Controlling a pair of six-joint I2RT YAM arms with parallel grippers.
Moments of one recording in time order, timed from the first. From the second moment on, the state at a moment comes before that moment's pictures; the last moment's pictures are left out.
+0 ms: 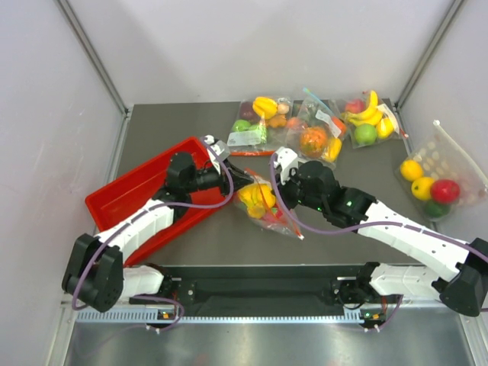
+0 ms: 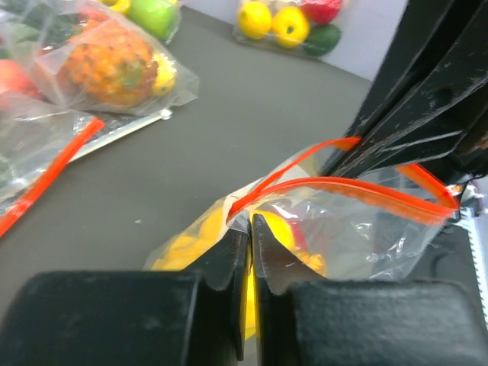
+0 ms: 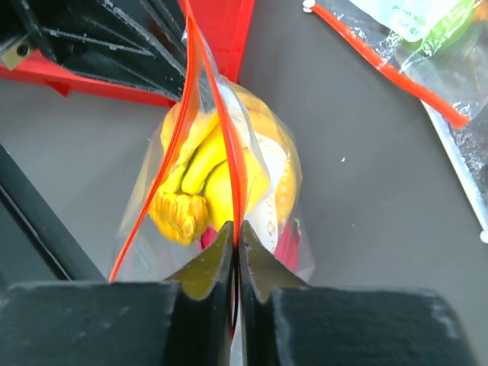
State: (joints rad) left arm -0.44 1.26 0.70 0.48 0.84 -0.15; right arm 0.90 1.12 0.96 -0.33 0.06 0.03
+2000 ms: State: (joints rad) left arm -0.87 1.21 0.96 -0.15 -0.06 -0.54; right arm 0.92 1.14 0.98 -0.33 0.35 0.10
